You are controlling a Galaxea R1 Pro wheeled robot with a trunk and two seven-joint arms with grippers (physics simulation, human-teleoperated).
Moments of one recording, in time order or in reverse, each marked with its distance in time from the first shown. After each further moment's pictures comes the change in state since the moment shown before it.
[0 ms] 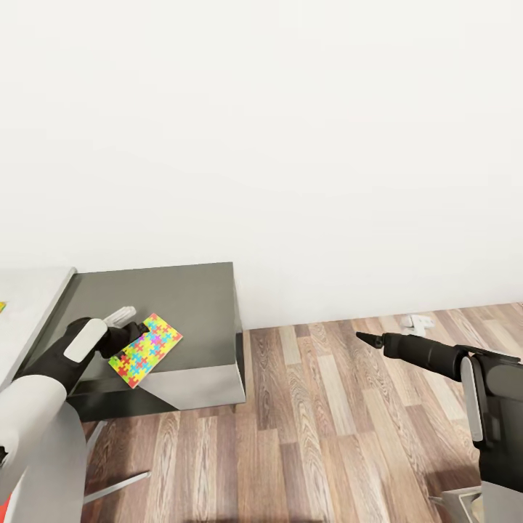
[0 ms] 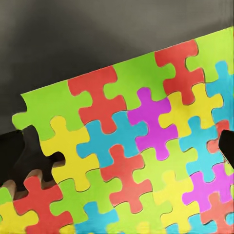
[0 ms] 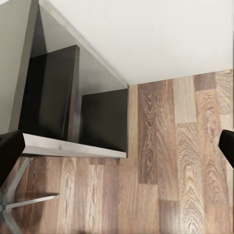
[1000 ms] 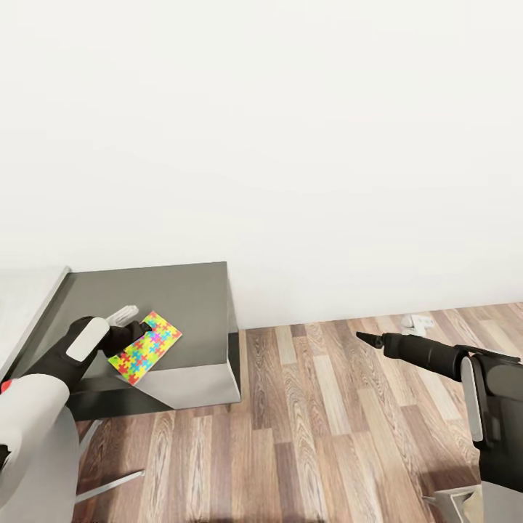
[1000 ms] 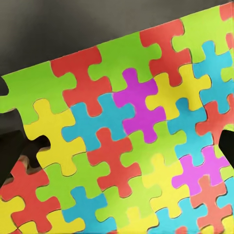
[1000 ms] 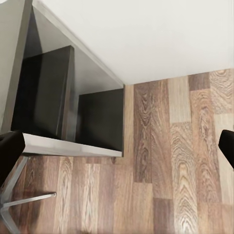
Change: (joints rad) left arm -0.003 -0.010 0.002 -0.002 0.002 0.003 -0.002; right arm 0.000 0.000 -0.001 0.000 -0.001 0.001 0.000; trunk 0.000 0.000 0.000
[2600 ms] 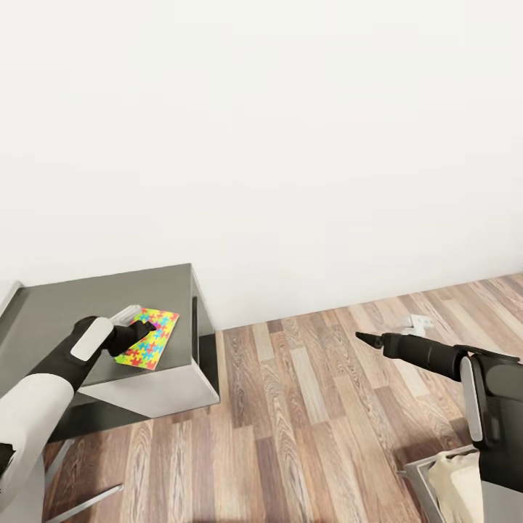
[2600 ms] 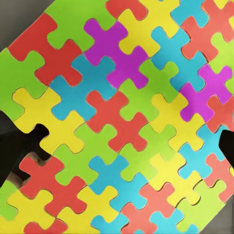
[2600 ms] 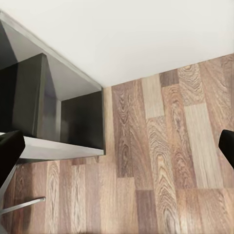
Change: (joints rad) left arm -0.002 -0.016 0.000 0.000 0.000 -0.003 -0.003; right arm 0.000 0.000 0.003 0.000 0.000 0.000 0.000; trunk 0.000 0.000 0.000
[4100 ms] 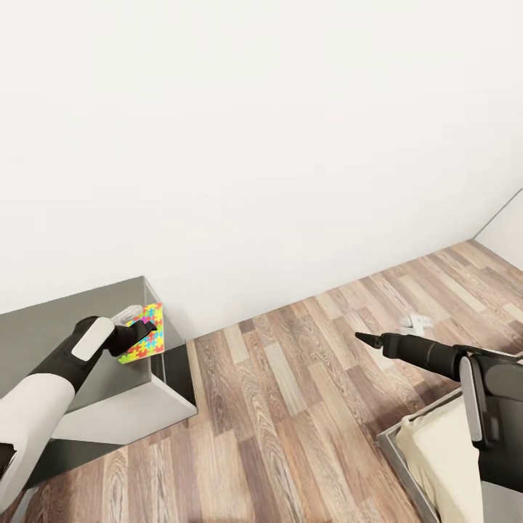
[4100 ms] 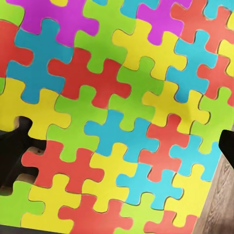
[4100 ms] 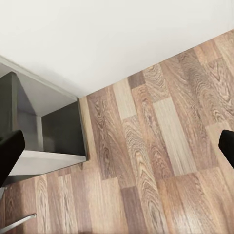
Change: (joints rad) left arm 0.000 -0.004 0.000 0.000 0.000 -0.002 0.000; right arm 0.000 0.000 0.005 0.000 0.000 0.000 0.000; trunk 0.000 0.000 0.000
